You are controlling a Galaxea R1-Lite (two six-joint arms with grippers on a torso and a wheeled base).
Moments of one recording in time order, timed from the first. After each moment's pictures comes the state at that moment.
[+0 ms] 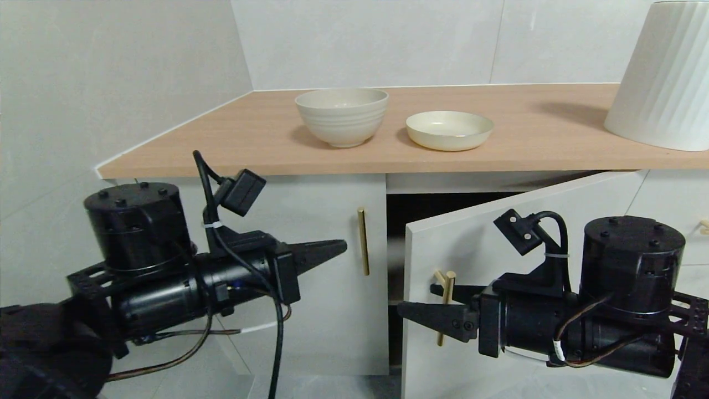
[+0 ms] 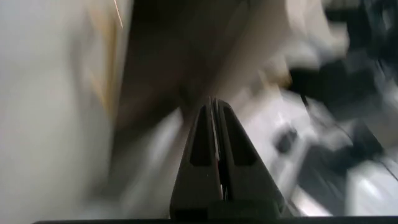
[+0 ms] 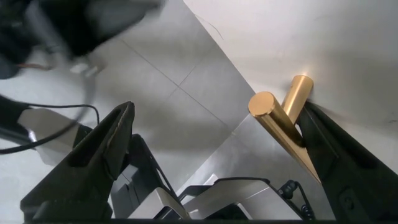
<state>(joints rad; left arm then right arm) -0.48 1.64 -0.61 -0.90 -0.50 -0.32 0.79 1.65 -0.57 -0.88 0.37 0.51</state>
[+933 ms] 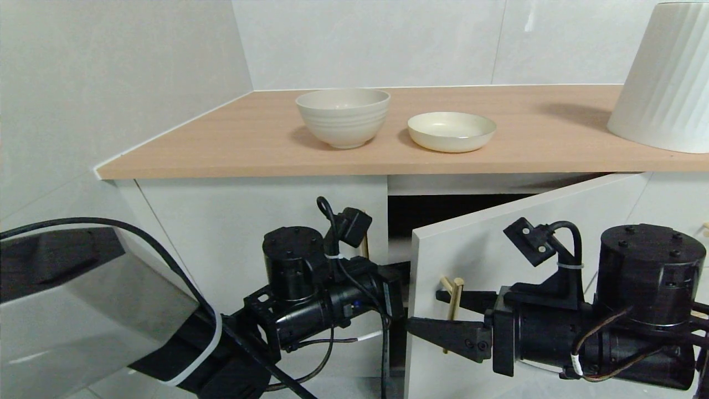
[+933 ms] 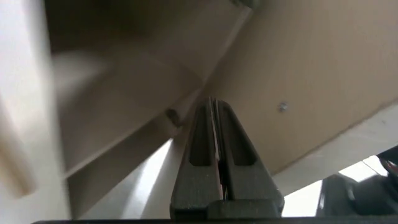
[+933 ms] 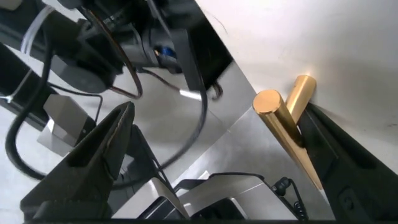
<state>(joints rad) -0.71 2.04 -0.73 -1.23 -0.34 -0.38 0.76 1.61 -0.52 -0.89 0.38 0.43</state>
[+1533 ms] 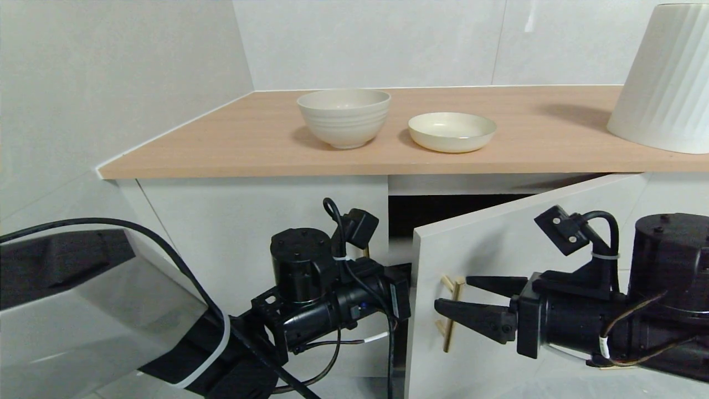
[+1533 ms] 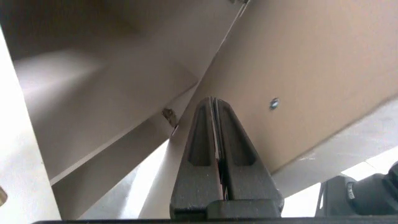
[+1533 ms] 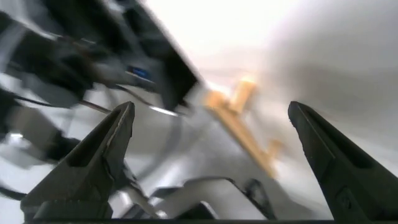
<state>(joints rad) -0.74 2.05 -0.74 -1.23 -0.33 -0.38 0.65 1.52 -0.51 -0.78 0.29 0.32</state>
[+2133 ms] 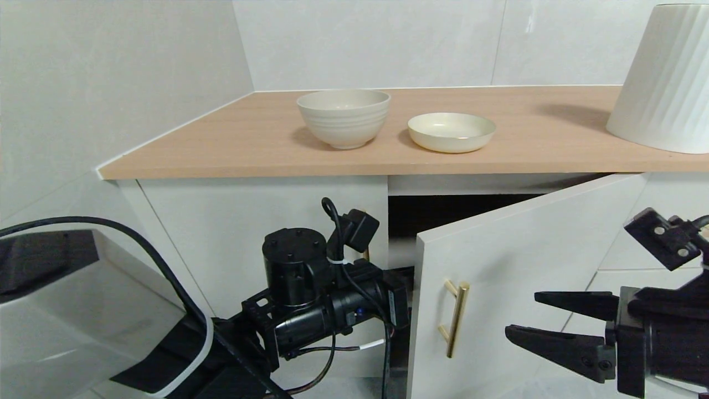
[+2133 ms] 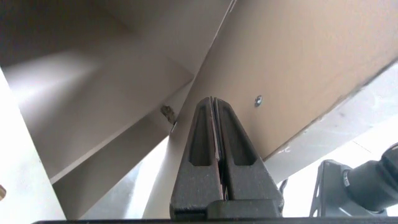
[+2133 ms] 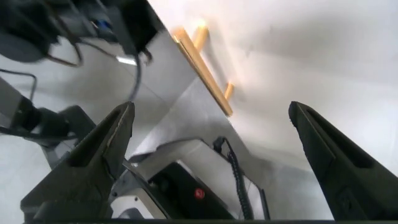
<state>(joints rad) -0.74 2.01 -0.72 -1.20 -0.33 -0.34 0.62 1.21 -0.54 -0.33 0.24 0.24</state>
